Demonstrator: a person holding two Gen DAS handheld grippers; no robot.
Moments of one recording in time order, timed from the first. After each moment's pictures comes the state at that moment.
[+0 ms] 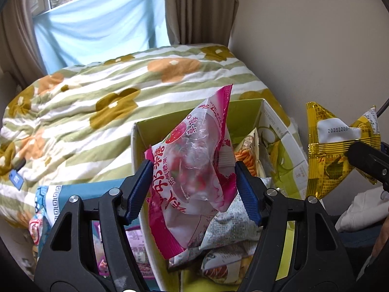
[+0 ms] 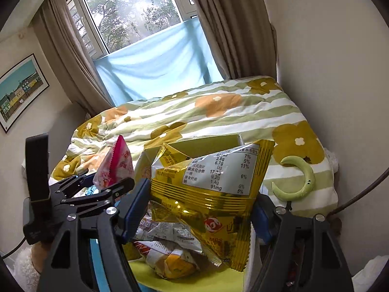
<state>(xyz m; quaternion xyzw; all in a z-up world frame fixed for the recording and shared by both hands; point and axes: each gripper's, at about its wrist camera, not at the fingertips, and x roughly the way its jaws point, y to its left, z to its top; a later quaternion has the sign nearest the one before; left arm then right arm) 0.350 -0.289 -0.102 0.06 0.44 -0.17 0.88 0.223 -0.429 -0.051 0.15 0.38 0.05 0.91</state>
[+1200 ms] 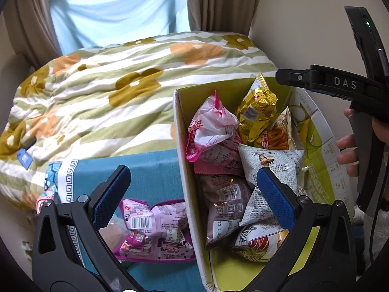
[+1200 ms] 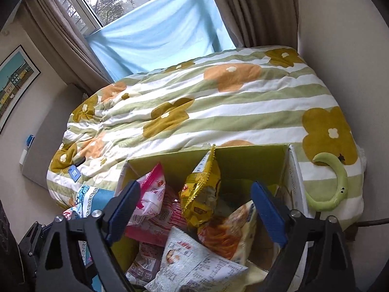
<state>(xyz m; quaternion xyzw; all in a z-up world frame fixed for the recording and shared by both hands) 0.332 -0.220 -0.123 0.05 0.48 -0.13 0.87 0.360 -0.398 -0.116 0.13 0.45 0.07 0.88</state>
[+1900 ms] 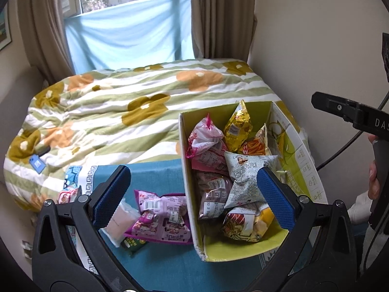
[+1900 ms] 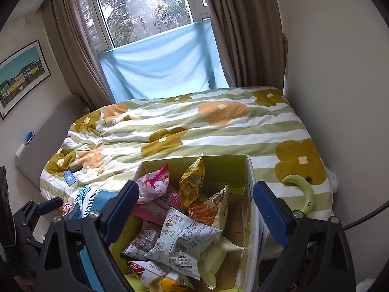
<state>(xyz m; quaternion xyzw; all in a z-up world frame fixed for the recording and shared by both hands) 0.250 -0.209 -0.044 0.05 0.40 -0.11 0.91 0.247 -0.403 -0.030 0.09 0.37 0.06 0.92</state>
